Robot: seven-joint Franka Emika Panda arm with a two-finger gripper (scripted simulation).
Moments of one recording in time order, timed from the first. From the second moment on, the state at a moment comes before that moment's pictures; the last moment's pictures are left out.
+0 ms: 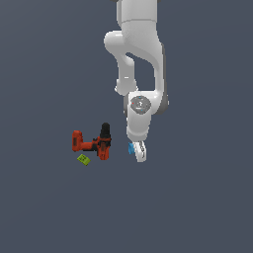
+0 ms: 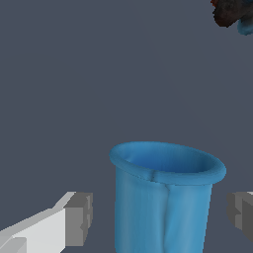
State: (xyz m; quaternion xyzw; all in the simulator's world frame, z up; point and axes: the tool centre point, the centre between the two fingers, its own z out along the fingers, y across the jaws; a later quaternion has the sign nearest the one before) arm -0.018 0.046 0.038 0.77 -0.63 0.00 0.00
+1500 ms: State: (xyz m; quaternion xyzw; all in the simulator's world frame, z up) arm 0.002 0.029 0.097 0.77 -0.63 0.00 0.00
